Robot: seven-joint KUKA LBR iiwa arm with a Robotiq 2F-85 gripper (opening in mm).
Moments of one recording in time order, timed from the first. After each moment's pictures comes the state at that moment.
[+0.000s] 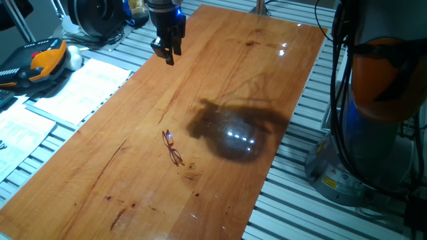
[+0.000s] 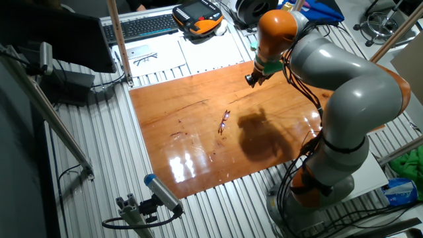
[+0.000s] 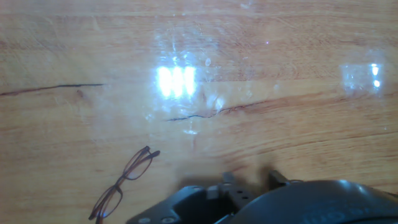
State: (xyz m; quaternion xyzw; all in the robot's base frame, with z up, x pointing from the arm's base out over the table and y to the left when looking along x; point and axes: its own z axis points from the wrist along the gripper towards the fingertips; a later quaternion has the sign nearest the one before) arm 0.514 0.005 0.239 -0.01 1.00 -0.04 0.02
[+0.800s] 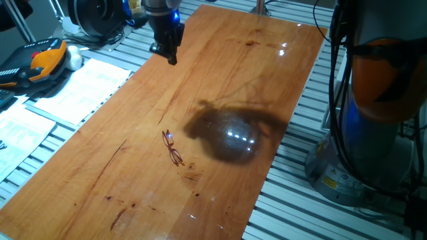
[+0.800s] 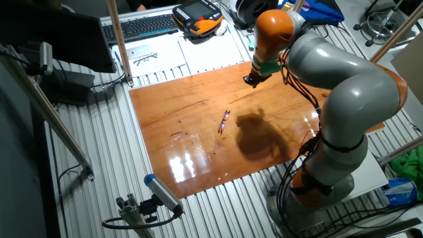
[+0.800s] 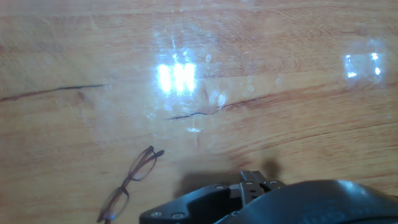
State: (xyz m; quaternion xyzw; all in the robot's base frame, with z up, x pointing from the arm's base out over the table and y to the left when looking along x) arm 0.513 0.021 0.229 0.04 1.00 -0.03 0.02
